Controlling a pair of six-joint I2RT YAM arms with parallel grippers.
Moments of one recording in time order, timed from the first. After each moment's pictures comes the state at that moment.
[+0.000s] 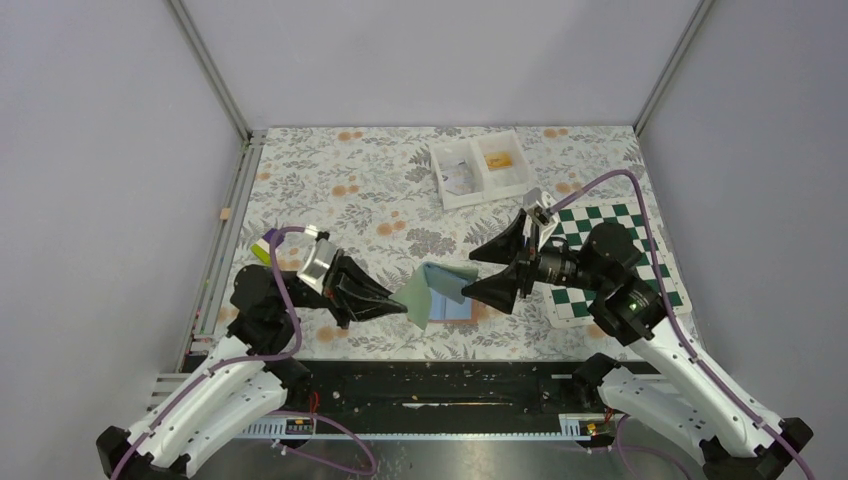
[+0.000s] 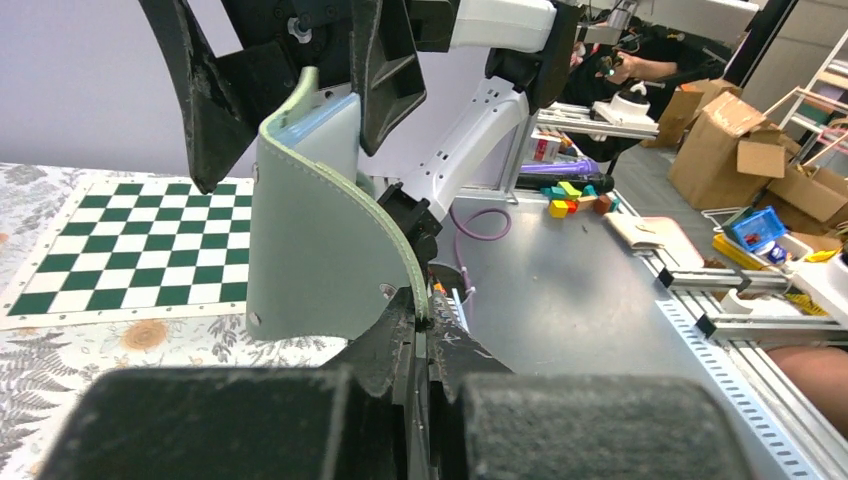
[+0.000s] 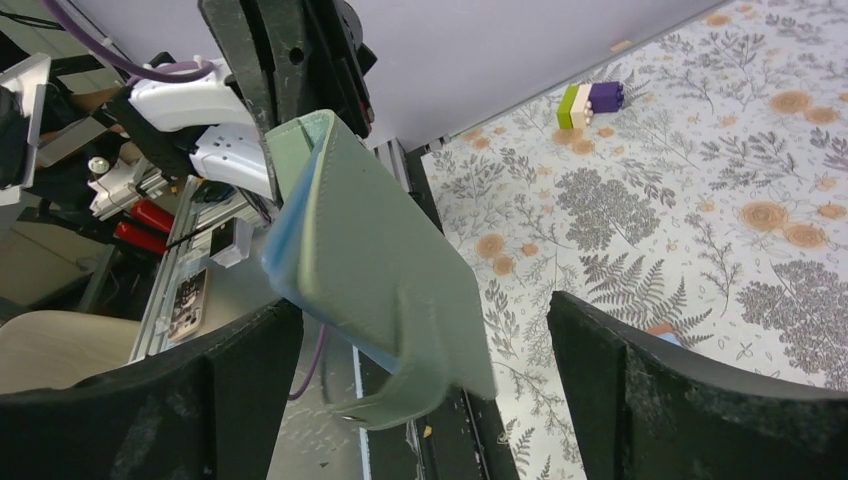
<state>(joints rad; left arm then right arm) -0.62 0.61 0.54 0.51 1.03 -0.56 0.65 0.76 0.83 -0.08 -0.71 0.41</state>
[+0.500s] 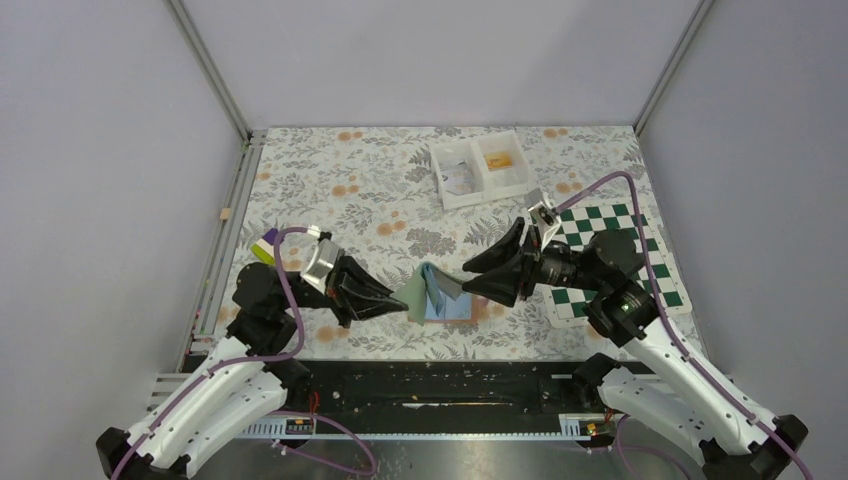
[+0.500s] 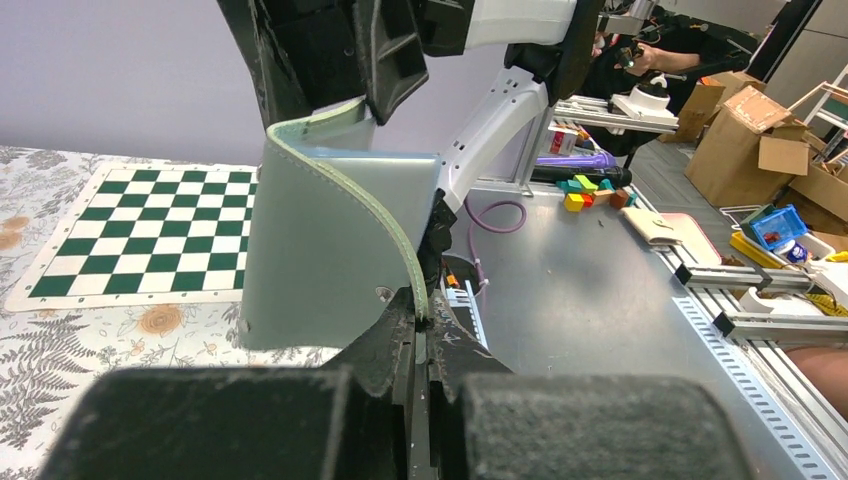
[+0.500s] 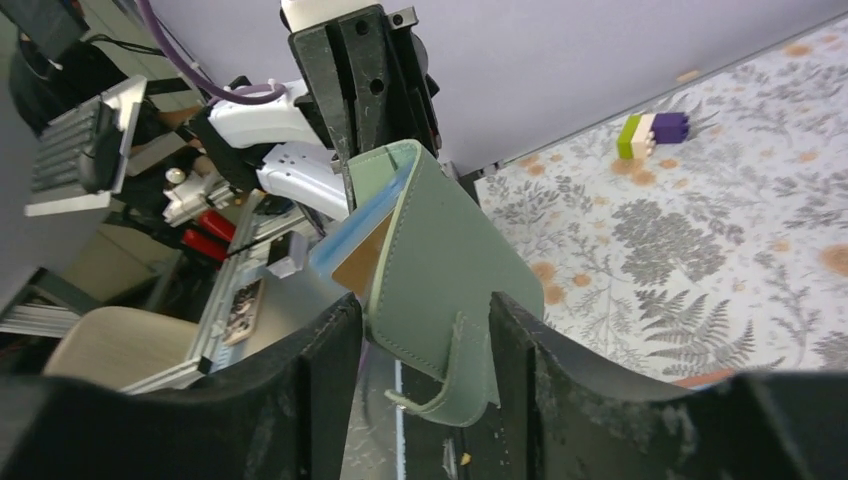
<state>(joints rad) -0.62 0.60 0.55 0.43 1.02 -0.49 0.64 0.74 0.77 0.10 -0.79 0.53</state>
